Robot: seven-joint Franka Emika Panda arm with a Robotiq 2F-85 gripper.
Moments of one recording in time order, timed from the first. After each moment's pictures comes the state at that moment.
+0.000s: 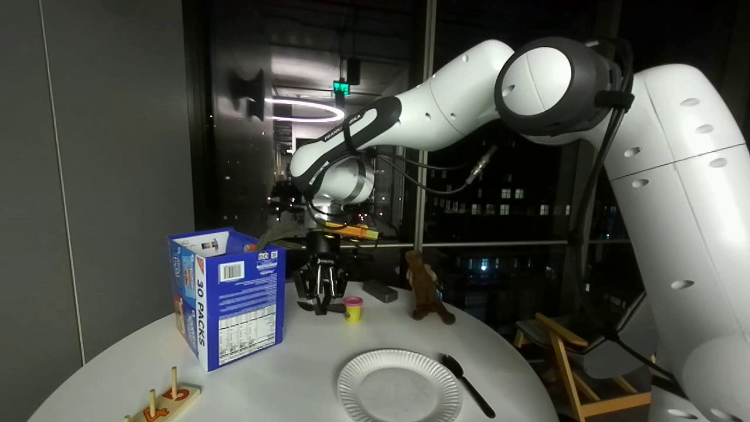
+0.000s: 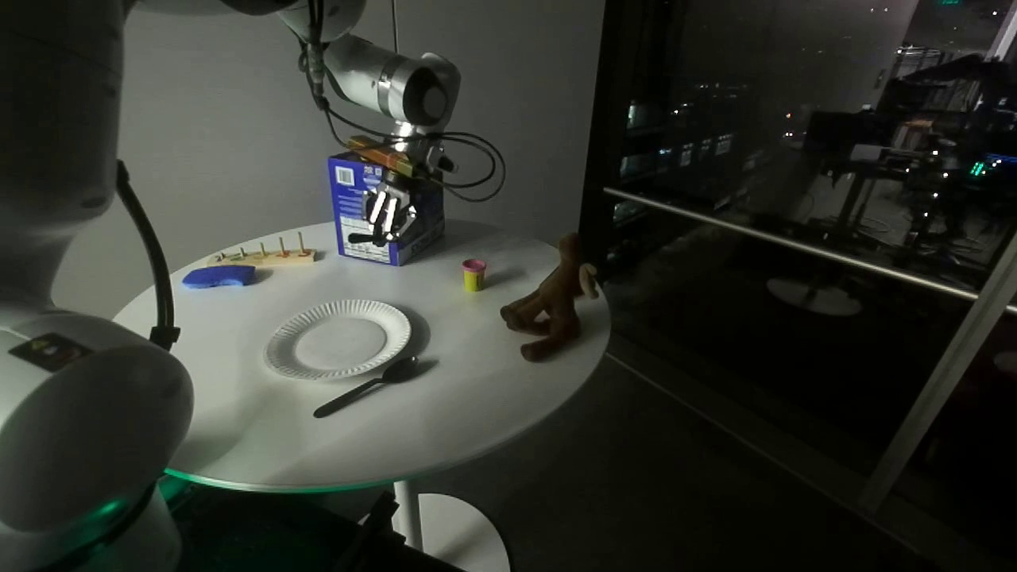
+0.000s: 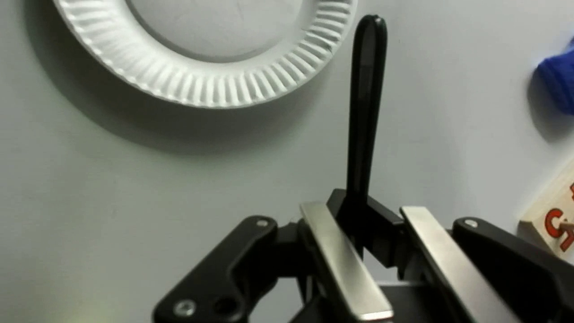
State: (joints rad) arm 0.13 0.38 0.03 -1.70 0.26 1.77 0.07
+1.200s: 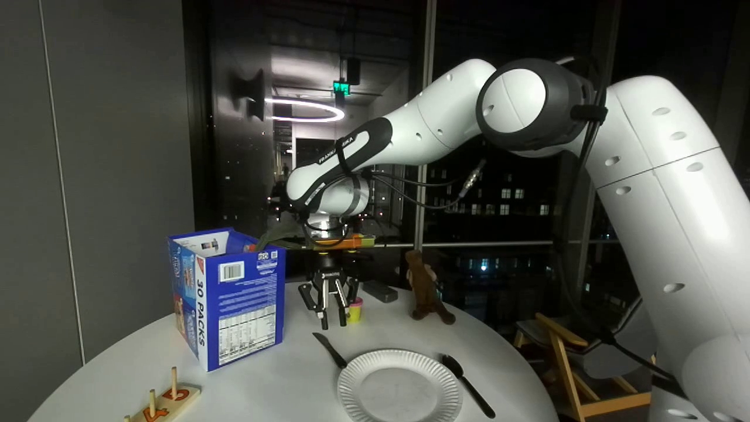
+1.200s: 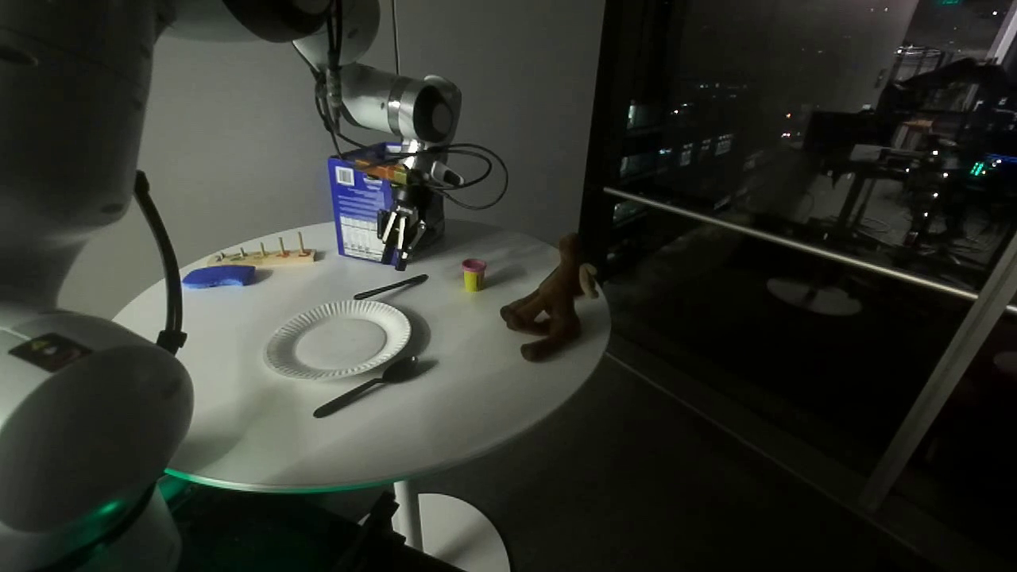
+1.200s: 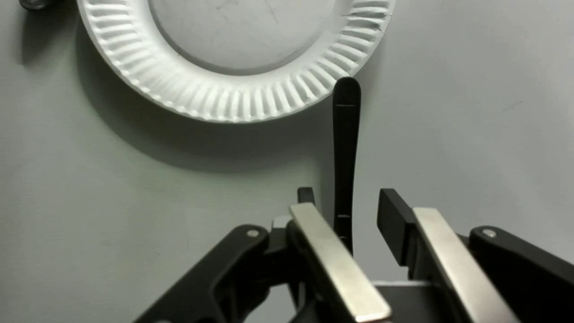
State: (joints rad) arm 0.12 0.46 0.02 -1.65 0.14 1.73 0.32
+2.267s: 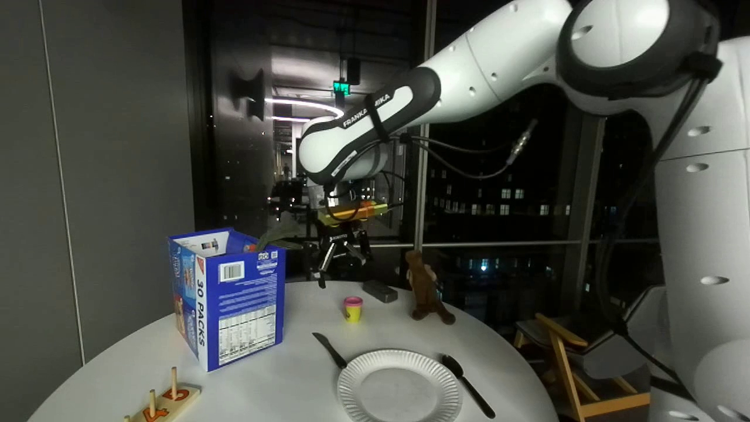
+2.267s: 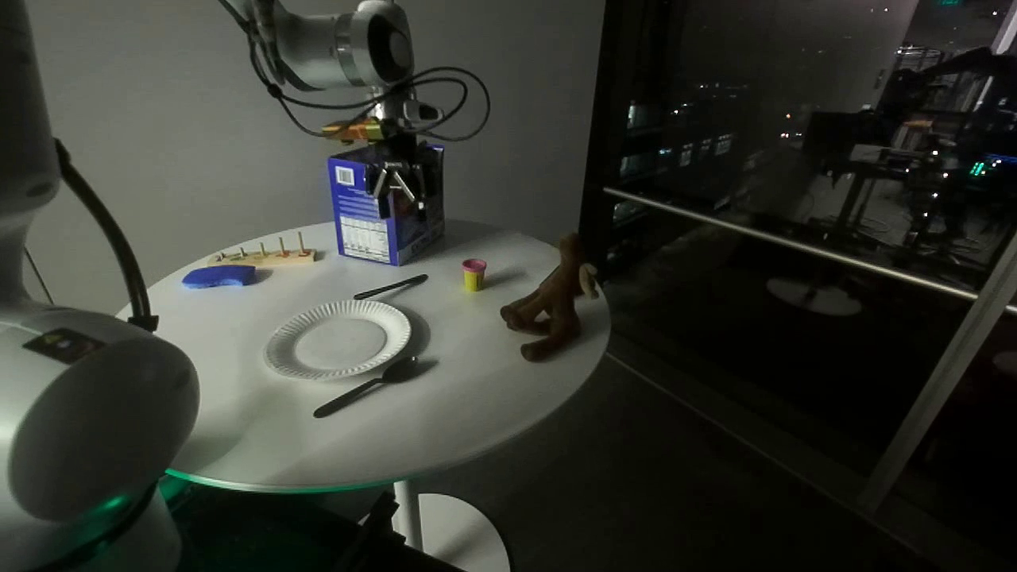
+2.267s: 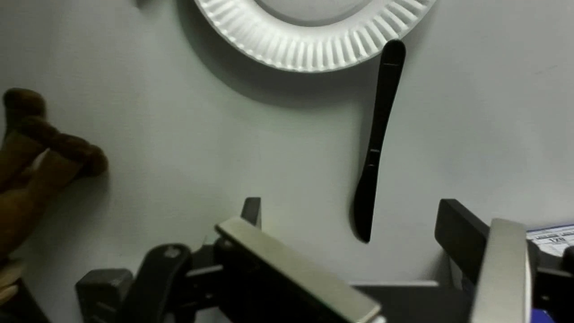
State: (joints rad) arm 0.19 0.16 0.03 -1.87 -0.13 1.92 0.42
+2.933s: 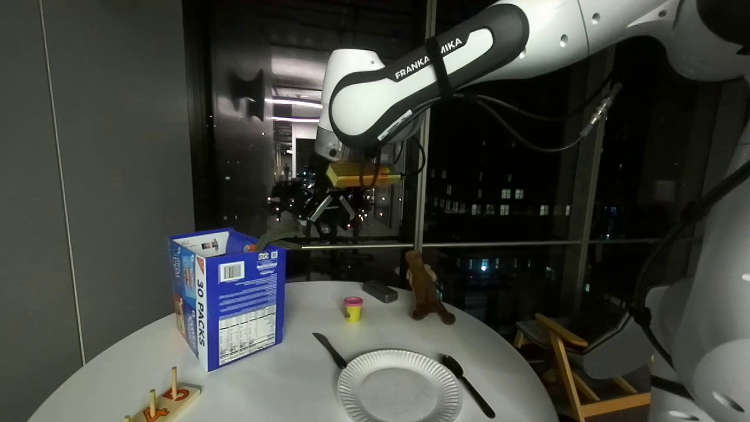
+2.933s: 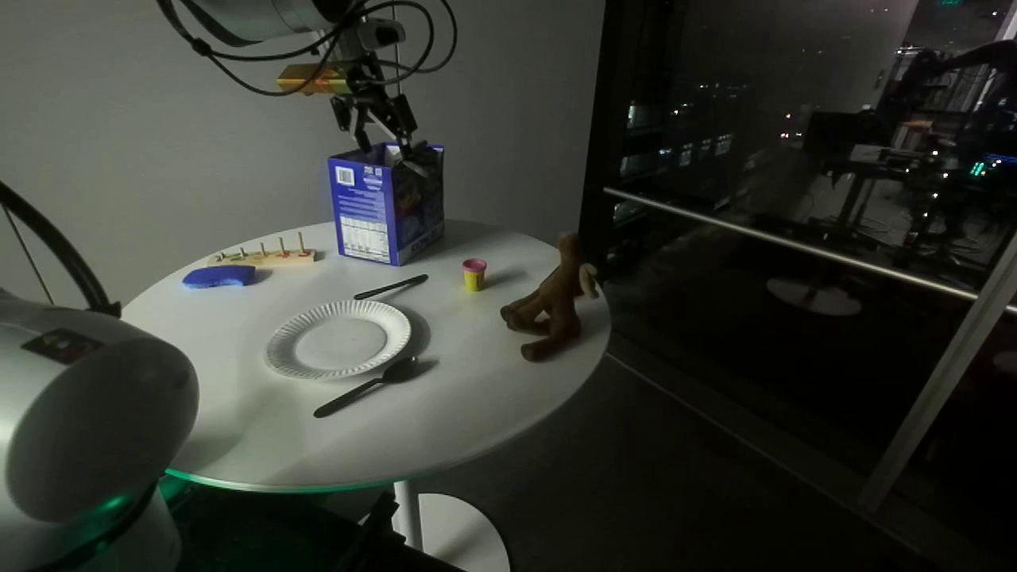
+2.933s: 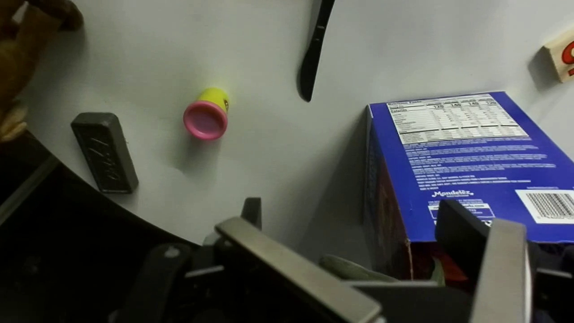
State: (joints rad) arm 0.18 -0.15 0.10 -2.09 -0.21 2.27 0.43
